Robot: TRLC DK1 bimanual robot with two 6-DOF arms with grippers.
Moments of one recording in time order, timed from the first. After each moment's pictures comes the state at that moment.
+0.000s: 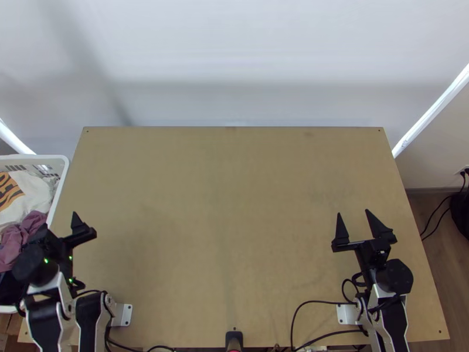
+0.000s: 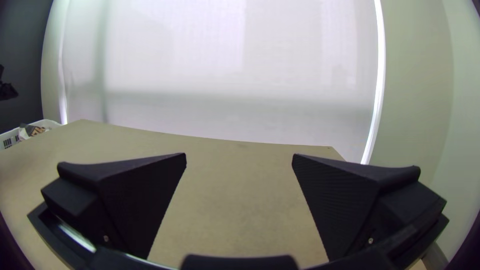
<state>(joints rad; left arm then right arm) 0.32 0.27 0.52 -0.48 -0.15 -0.03 0.08 0.00 0.01 0.02 -0.05 -0.03</state>
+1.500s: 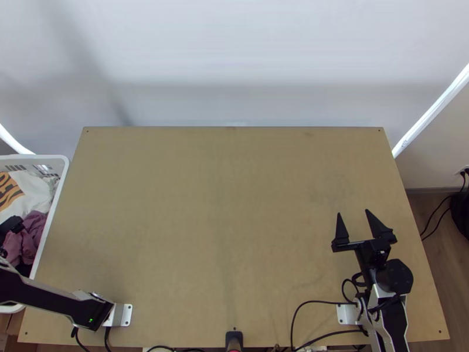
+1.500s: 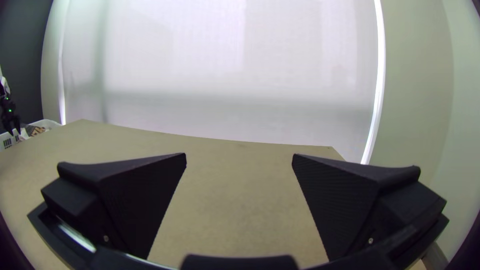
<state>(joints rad) 1.13 1.84 1.25 -0.48 0.14 0.30 0.08 0.00 0.01 0.02 -0.05 -0.03</state>
